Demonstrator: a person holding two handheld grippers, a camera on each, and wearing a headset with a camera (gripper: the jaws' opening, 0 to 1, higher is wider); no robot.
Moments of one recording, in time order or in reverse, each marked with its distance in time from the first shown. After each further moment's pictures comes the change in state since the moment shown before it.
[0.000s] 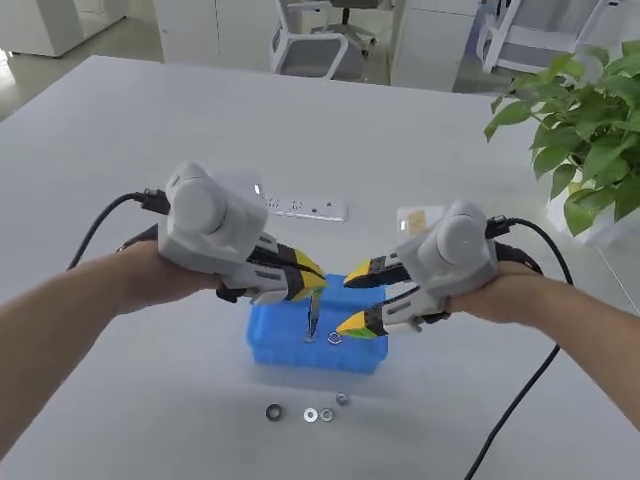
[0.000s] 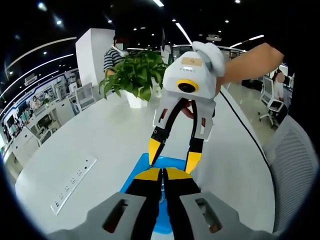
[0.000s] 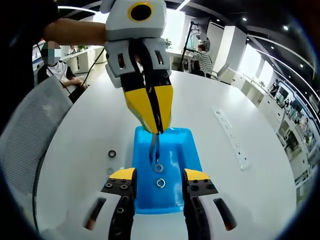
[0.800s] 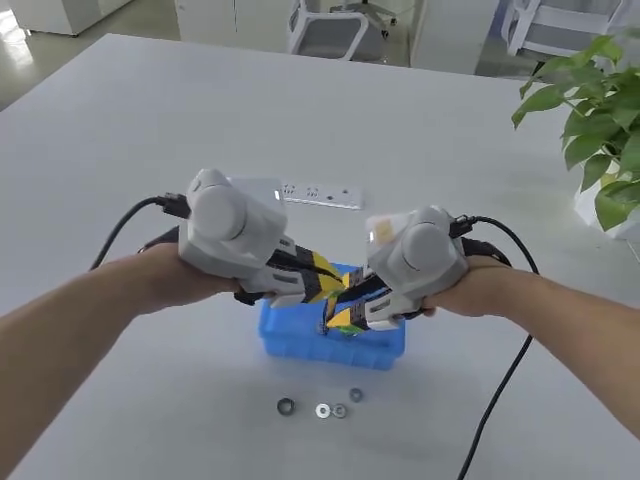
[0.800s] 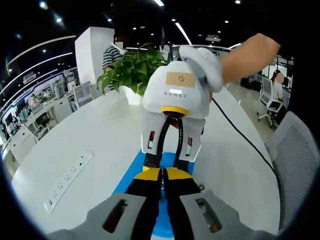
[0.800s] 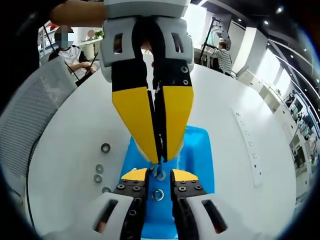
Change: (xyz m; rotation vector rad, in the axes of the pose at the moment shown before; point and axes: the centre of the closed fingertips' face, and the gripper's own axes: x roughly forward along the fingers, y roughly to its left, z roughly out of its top) left arm 0.017 0.002 -0.020 -0.013 -0.002 -0.017; right arm 0.056 0.001 -0.008 -0.120 0.062 0.126
